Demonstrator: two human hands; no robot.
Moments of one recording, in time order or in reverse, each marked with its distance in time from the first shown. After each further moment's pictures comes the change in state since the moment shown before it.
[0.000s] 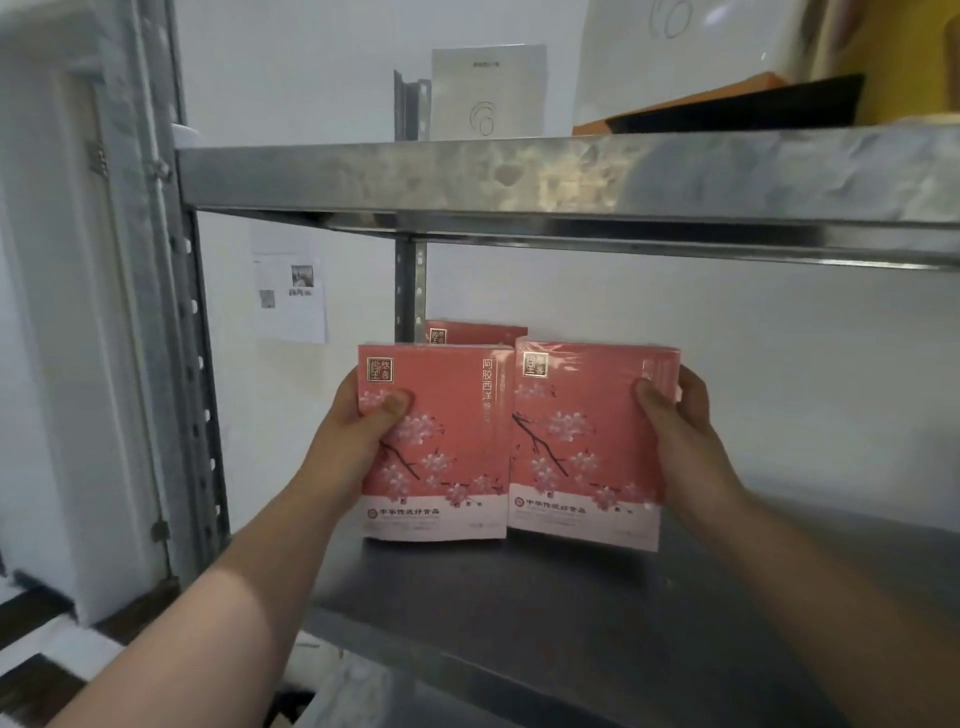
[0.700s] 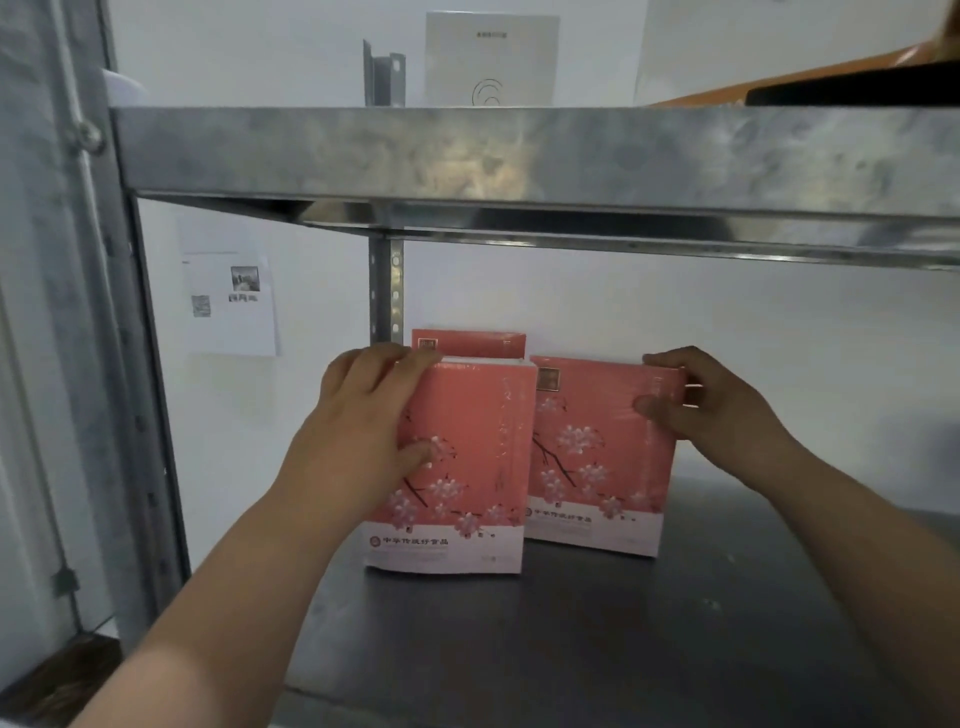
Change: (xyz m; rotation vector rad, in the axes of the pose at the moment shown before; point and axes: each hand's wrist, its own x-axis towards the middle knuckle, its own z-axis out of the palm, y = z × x) left_hand 0.044 0.014 -0.024 1.106 -0.147 0.619; right_hand 0.040 -0.025 -0.005 -0.632 -0.005 -0.190
